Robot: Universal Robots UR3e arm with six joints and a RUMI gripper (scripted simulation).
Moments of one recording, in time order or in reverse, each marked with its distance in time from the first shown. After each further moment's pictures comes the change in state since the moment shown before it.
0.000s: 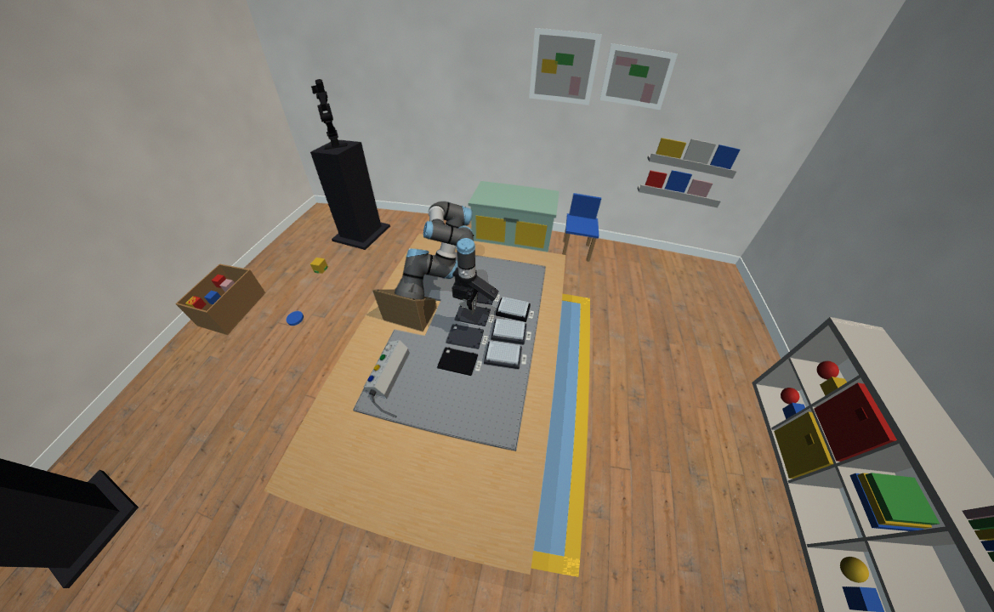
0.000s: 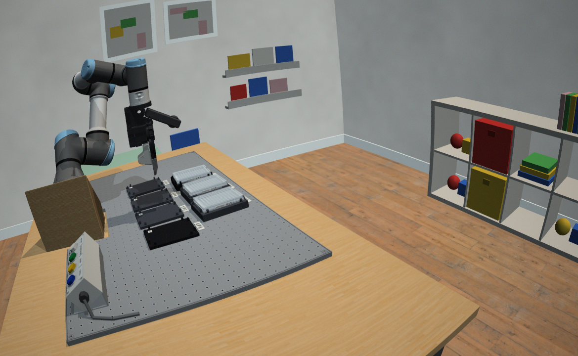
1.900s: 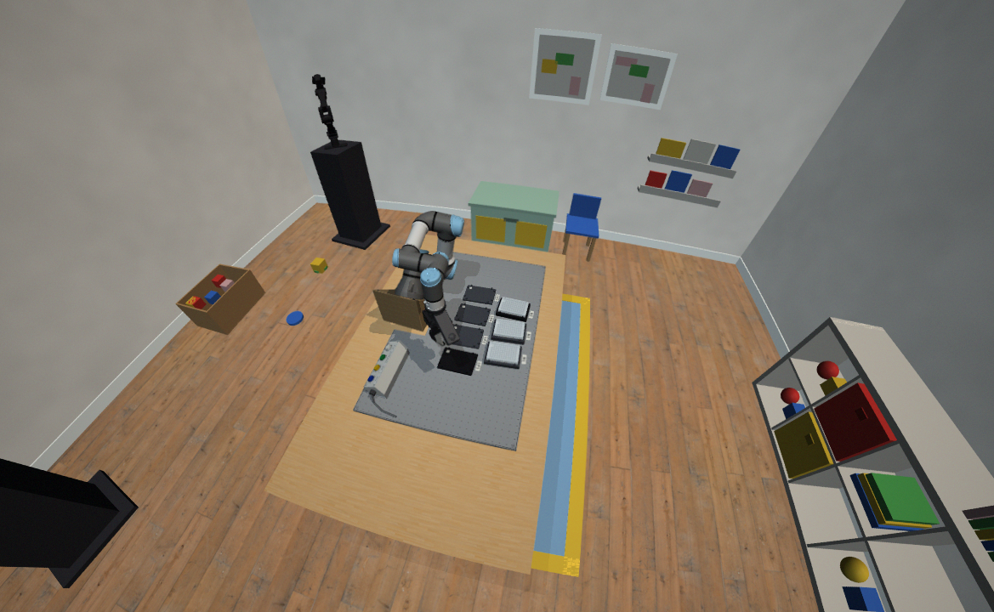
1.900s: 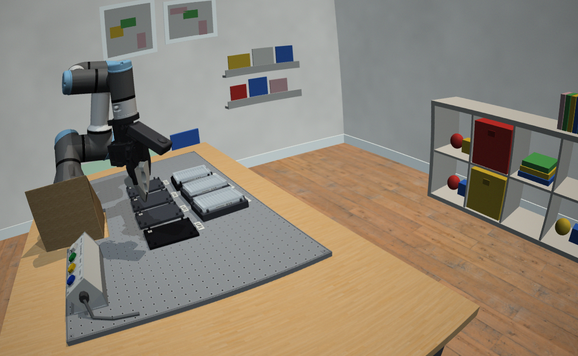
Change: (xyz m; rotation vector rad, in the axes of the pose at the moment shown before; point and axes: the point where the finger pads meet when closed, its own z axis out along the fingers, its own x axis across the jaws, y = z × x) arm 0.189 0.048 0.000 -0.003 -0.002 0.674
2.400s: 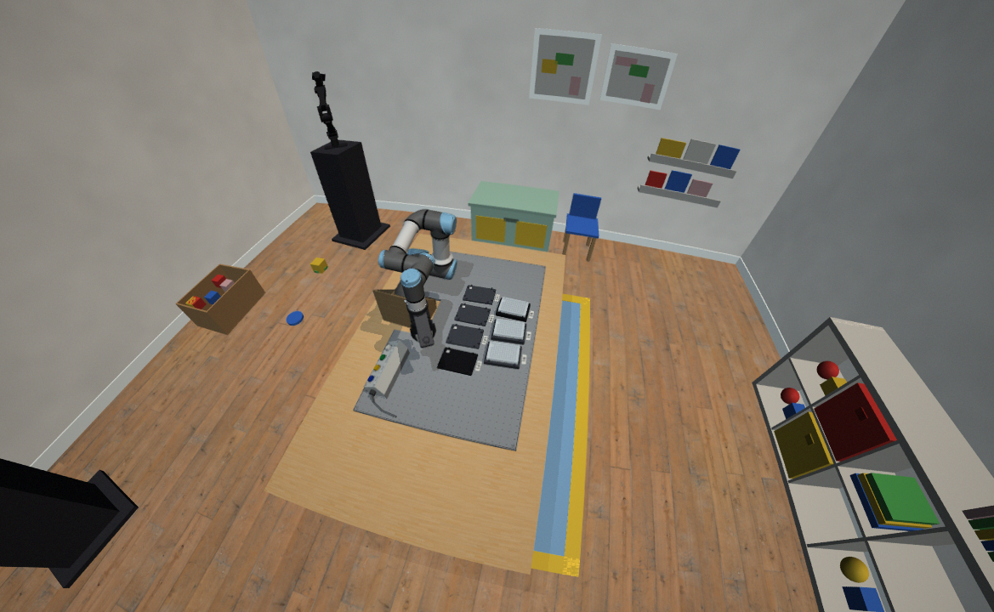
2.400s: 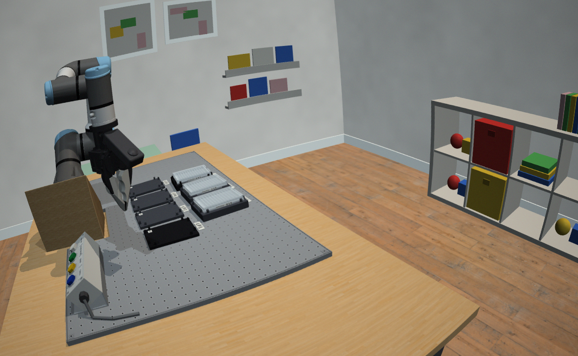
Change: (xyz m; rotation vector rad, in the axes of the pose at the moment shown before) arm 0.057 0.031 0.000 -0.001 -0.001 0.259
